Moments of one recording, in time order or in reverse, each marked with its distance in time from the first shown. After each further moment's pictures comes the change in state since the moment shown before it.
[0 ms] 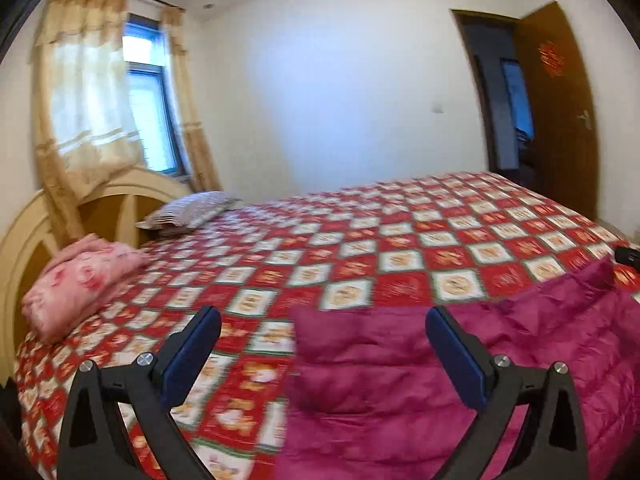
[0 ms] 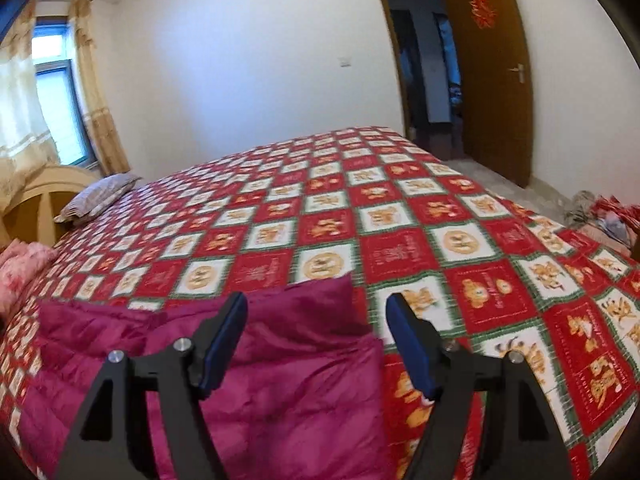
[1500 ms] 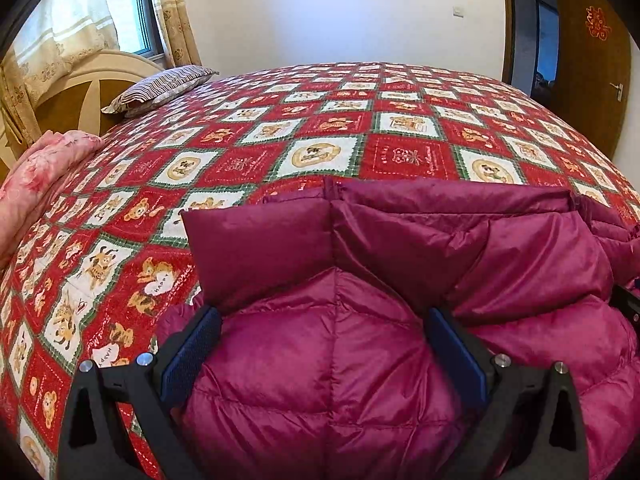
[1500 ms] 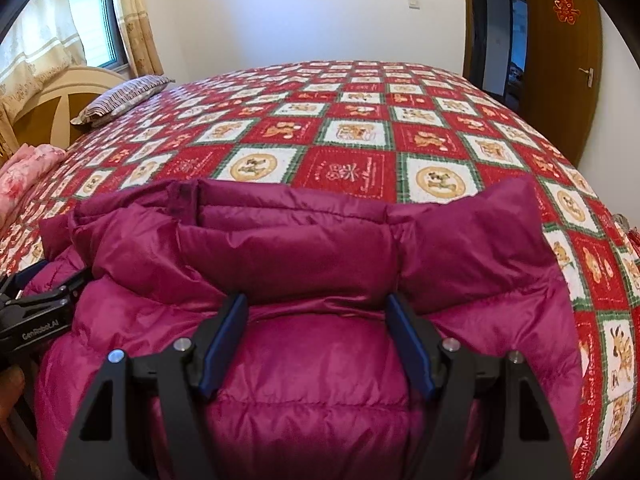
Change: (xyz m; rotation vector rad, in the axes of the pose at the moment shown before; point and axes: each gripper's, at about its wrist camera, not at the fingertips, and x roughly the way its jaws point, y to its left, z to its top) left arm 0.155 -0.023 -0.068 -0.121 0.433 -0.033; right arm 0.103 0.076 -0.052 -0.185 0.268 0.044
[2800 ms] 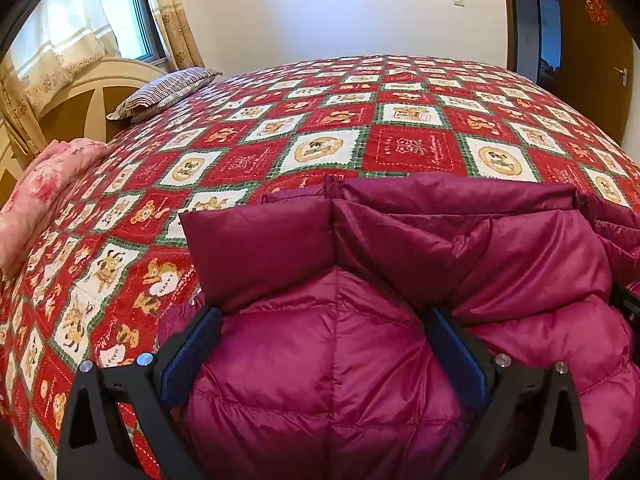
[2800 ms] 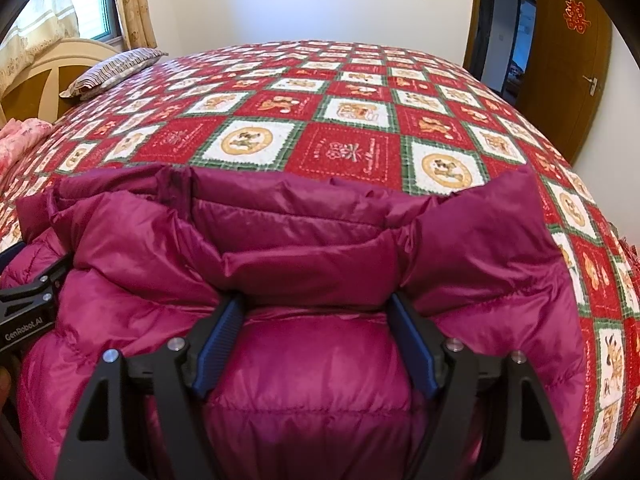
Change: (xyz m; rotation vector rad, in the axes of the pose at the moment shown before) left arm 0.005 -0.004 -0.001 0.031 0.016 0.044; right arm 0.017 0.008 0.002 -0.042 0.075 -0.056
